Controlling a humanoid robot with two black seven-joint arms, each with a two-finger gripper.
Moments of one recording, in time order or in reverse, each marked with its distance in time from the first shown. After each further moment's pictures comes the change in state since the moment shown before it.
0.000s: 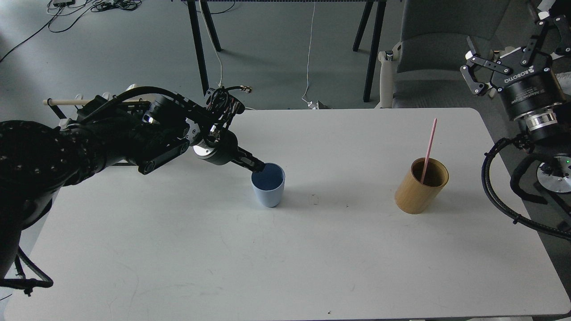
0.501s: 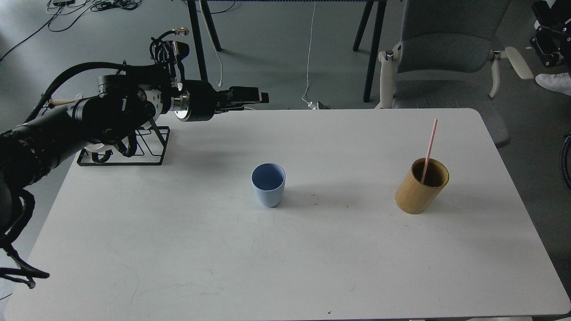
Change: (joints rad) left arm 0.086 0.158 -0.498 -0.012 -0.221 0.000 0.000; right arm -0.021 -0.208 0.108 0.130 -0.699 -0.461 0.000
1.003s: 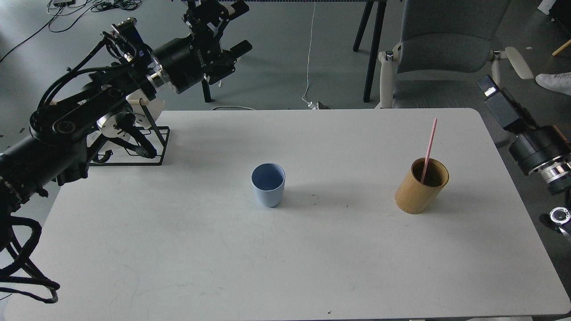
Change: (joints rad) left arm 0.194 0.110 -0.445 -0.246 -0.347 0.000 0.000; right arm -0.168 0.004 -0.353 0.041 -0.544 -0.502 0.000
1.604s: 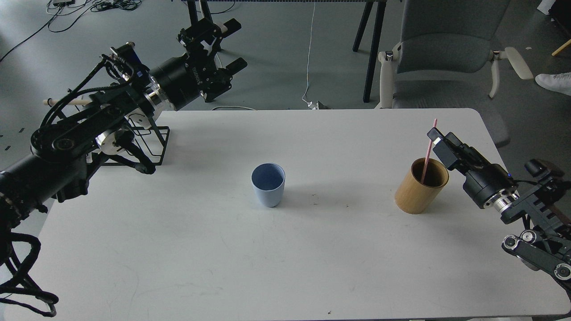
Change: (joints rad) left arm 0.057 0.005 -0.005 -0.016 -0.001 0.000 0.000; right arm 0.084 0.164 -0.214 -0.180 -0.026 -0.015 0.000
